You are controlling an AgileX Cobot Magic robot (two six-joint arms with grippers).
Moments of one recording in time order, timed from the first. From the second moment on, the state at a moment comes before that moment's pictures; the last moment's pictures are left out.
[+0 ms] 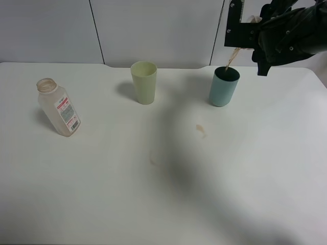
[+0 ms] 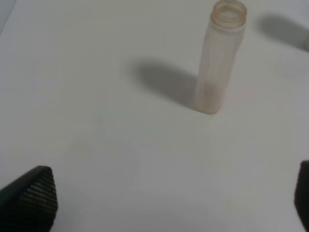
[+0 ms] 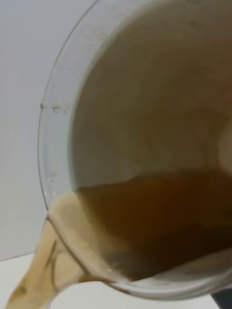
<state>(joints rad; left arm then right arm) -0.01 0.00 -0.51 0.03 1.05 -0.05 0.41 1.75 -1.03 -1.72 0.70 0.39</state>
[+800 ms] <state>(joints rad) -0.01 0.00 -0.51 0.03 1.05 -0.05 0.41 1.75 -1.03 -1.73 0.73 0.22</state>
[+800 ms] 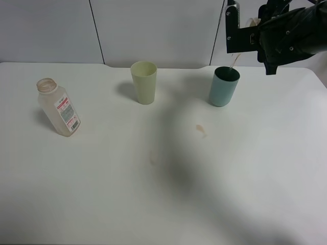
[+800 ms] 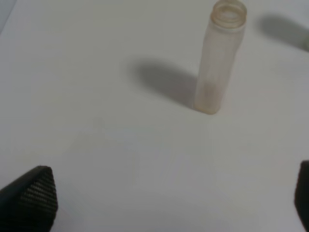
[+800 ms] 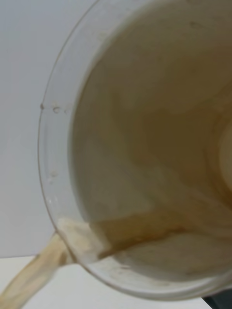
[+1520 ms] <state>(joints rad) -0.01 0.00 -0.51 0.03 1.05 -0.05 0.42 1.75 -1.03 -1.73 0.72 0.30</state>
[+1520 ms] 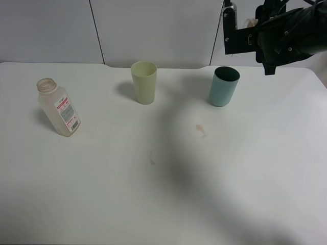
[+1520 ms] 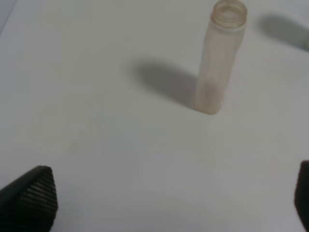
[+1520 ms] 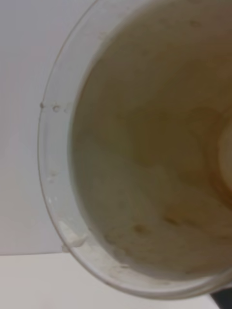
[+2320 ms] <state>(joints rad) -0.01 0.00 -0.51 0.03 1.05 -0.05 0.45 1.67 -1.03 -1.46 0.39 1.29</state>
